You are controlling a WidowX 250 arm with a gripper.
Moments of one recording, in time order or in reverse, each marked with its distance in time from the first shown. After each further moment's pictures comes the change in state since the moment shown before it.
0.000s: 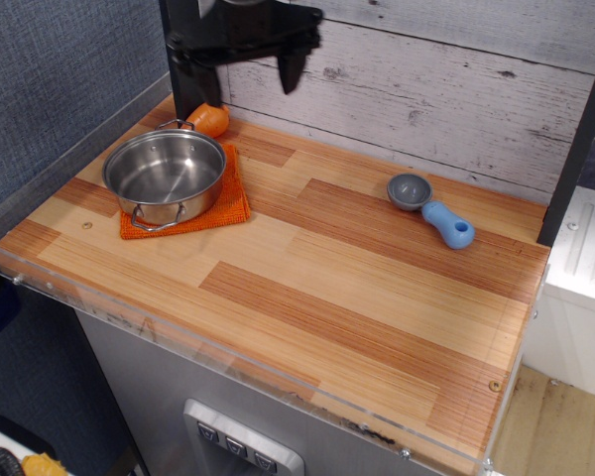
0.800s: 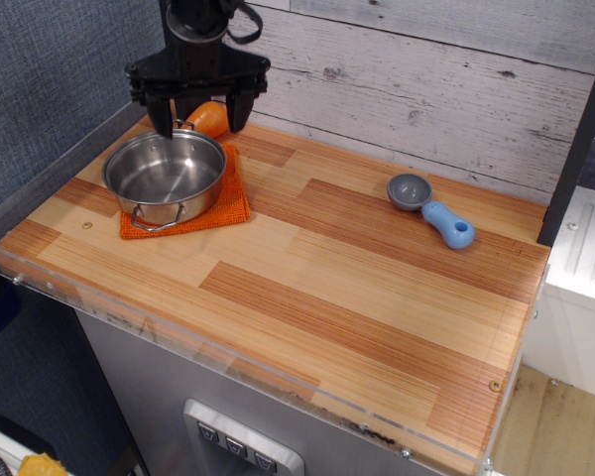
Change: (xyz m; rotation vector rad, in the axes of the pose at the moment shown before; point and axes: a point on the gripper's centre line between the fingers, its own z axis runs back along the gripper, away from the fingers) arm -0.007 0.033 -0.038 0.114 0.086 -0.039
